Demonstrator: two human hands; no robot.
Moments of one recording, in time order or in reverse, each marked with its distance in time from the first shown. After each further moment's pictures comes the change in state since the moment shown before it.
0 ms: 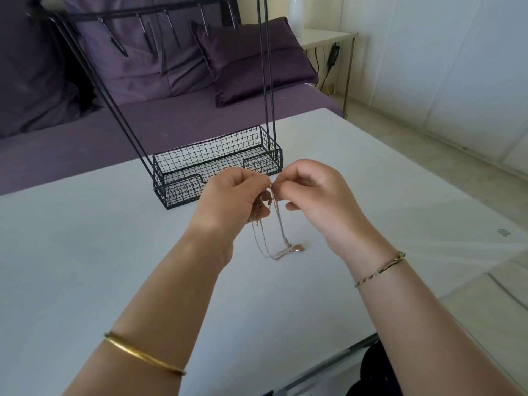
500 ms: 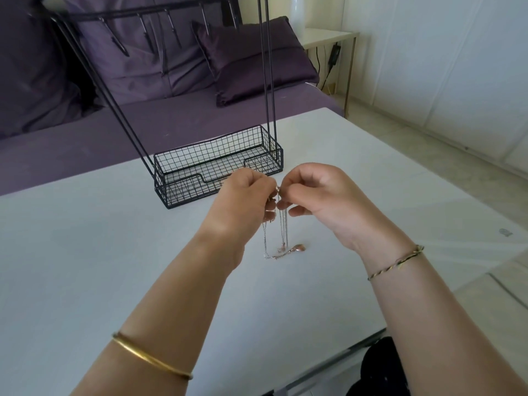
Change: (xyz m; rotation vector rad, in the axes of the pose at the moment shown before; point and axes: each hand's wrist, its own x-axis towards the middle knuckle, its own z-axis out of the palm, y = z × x) left_hand -0.003 0.000 0.011 0.058 -0.030 0.017; right_hand 0.004 0.002 -0.011 -0.027 -0.132 0.050
